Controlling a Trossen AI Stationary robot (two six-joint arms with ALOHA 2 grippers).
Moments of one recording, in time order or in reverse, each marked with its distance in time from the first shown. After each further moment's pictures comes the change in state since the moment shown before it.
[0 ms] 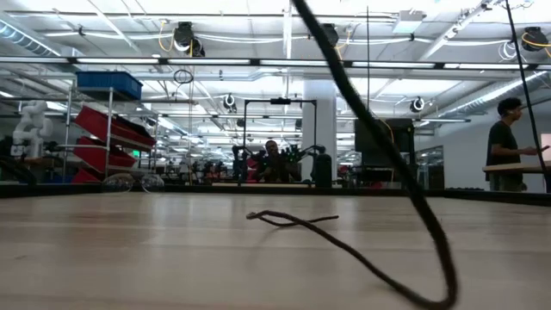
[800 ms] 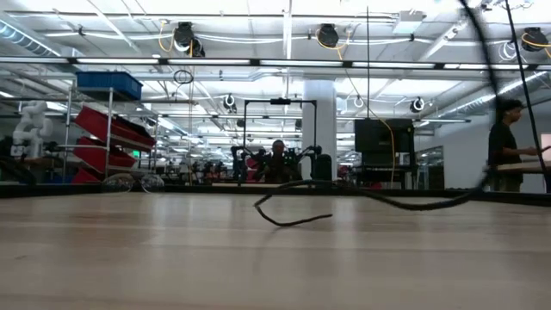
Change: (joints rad) left arm 0.081 -0.001 0.016 0.237 0.105 0.231; right arm -0.155 0.022 0.000 0.085 0.133 0.017
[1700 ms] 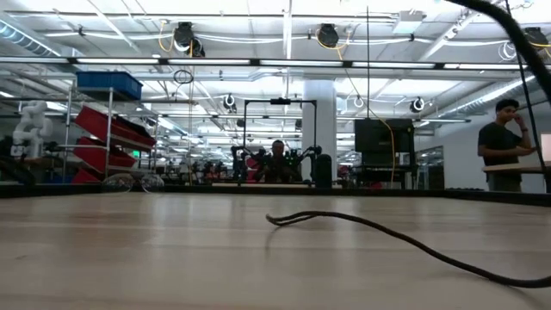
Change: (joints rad) left arm 0.134 0.111 0.001 -0.002 0.133 -0.076; right arm -0.007 0.000 0.000 0.188 -0.005 -0.164
